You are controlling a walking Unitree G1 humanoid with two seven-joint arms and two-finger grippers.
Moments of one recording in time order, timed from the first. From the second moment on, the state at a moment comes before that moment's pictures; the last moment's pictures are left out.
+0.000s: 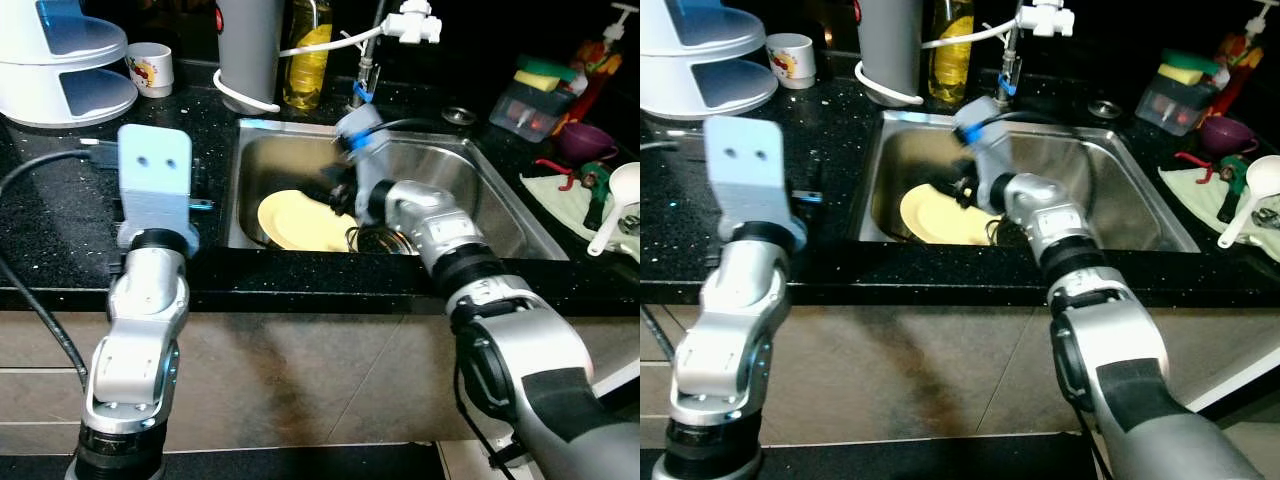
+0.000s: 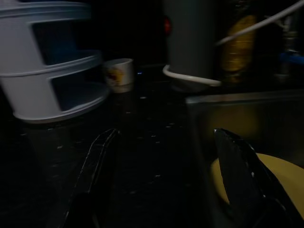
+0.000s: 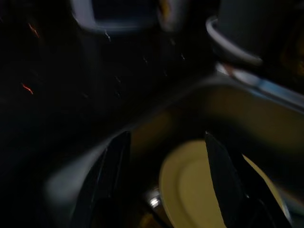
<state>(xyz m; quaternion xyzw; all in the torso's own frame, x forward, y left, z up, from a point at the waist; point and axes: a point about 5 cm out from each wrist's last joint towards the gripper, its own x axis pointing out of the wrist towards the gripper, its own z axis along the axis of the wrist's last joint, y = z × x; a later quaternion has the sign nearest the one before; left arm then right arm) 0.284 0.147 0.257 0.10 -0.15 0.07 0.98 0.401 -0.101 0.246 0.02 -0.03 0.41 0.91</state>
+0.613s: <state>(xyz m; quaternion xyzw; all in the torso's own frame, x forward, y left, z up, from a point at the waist) 0.286 0.107 0.241 0.05 -0.14 -0.08 0.99 0.341 -0.135 0.214 0.27 -0.14 0.37 0.88</state>
